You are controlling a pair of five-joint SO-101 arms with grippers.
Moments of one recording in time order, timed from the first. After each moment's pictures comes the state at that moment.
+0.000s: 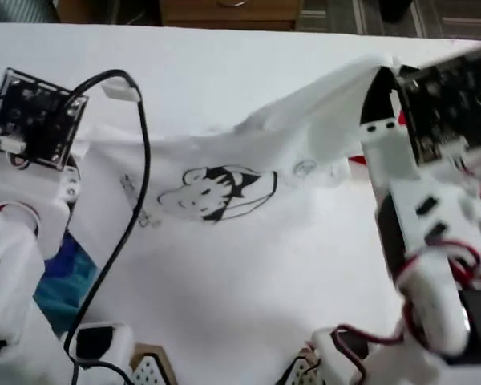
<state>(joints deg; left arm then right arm) -13.3 -41.0 -20.3 101.4 -24.7 -5.0 -31.8 -39.6 89.9 24.9</state>
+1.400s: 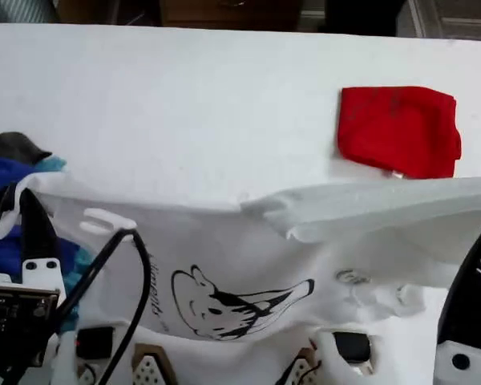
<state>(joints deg) -13.5 -58.9 -19.6 101.5 -23.0 -0.4 -37.6 -70.0 90.4 25.5</state>
